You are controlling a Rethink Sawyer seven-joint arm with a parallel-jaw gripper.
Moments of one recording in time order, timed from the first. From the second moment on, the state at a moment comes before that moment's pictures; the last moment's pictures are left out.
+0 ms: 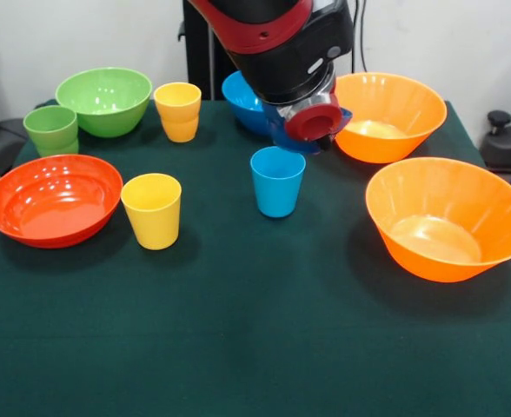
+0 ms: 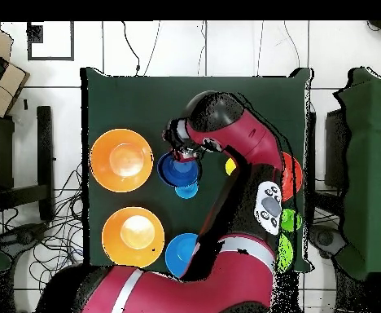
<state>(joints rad) -0.13 -0.40 -0.27 1.32 0.57 1.19 2.53</state>
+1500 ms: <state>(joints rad) -0.14 -0.40 -0.27 1.32 0.57 1.16 2.53</state>
